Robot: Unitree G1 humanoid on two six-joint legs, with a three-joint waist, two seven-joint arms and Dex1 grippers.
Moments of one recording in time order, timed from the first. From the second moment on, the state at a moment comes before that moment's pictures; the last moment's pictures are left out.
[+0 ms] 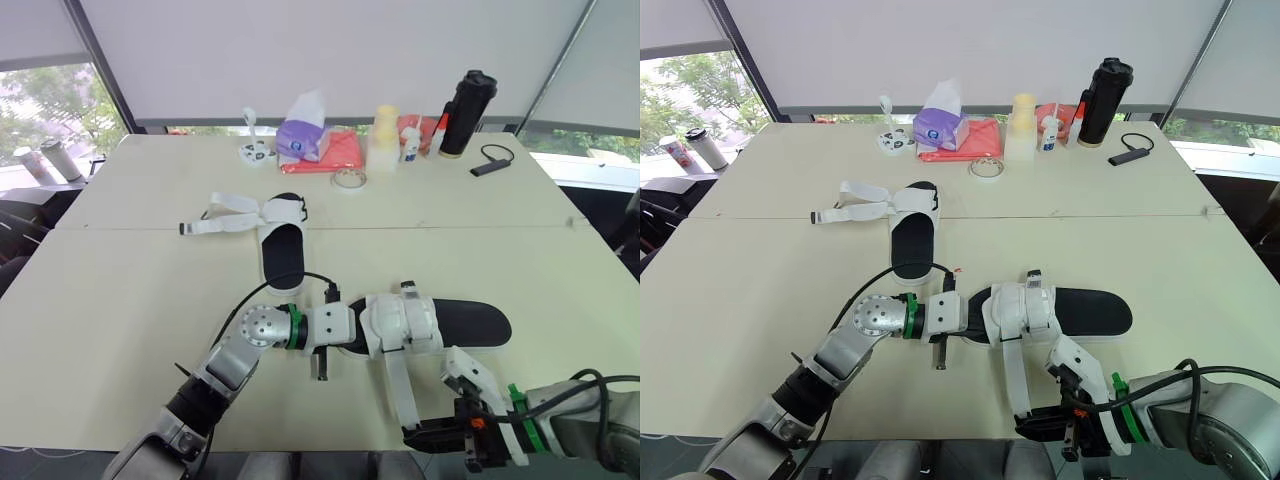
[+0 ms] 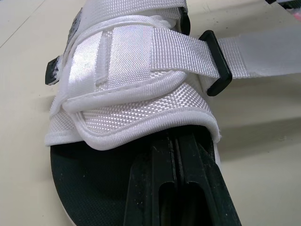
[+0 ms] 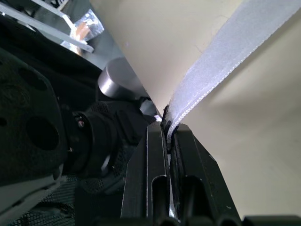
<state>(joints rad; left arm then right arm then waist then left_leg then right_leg) -0.41 0.31 -0.49 0.09 0.01 0.00 -0.99 0.22 -1.04 -0.06 -0.74 0.93 1.07 0.79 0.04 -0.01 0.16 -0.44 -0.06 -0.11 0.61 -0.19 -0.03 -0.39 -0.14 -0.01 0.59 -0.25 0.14</state>
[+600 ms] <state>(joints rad) -0.43 0.30 -0.49 0.10 0.01 -0.01 -1.00 -0.33 -1.07 -0.10 -0.57 1.13 1.15 0.72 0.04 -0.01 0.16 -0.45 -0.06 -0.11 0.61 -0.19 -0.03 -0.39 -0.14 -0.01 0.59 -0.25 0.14</state>
